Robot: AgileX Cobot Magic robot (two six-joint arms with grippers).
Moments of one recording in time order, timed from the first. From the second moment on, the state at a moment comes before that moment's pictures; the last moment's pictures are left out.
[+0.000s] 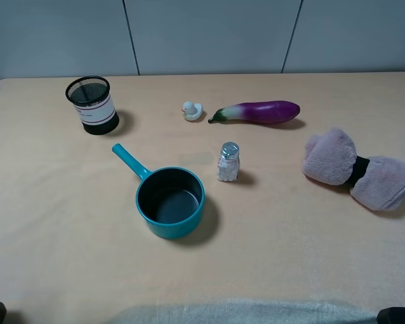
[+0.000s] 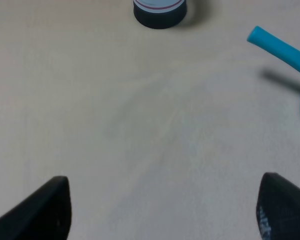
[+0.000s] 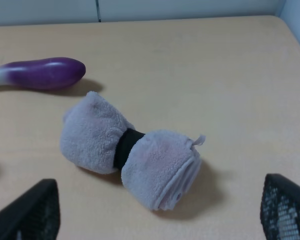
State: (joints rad) left arm 0.01 0.08 -0.49 -0.09 1.07 0.19; right arm -0.02 -0.01 -0.51 0.02 1.07 0.01
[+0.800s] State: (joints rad) left arm 0.01 0.08 -0.49 -0.09 1.07 0.19; right arm -0.02 -0.01 -0.51 0.02 1.07 0.01
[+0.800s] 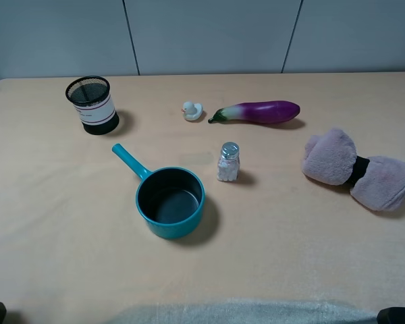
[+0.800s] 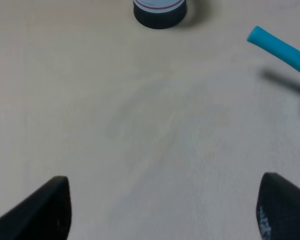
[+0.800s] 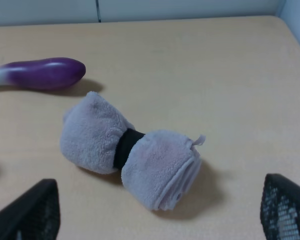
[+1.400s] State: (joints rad) left arm 0.01 0.08 -0.49 -0.09 1.07 0.19; right arm -0.02 -0.01 -0.51 0.02 1.06 0.01
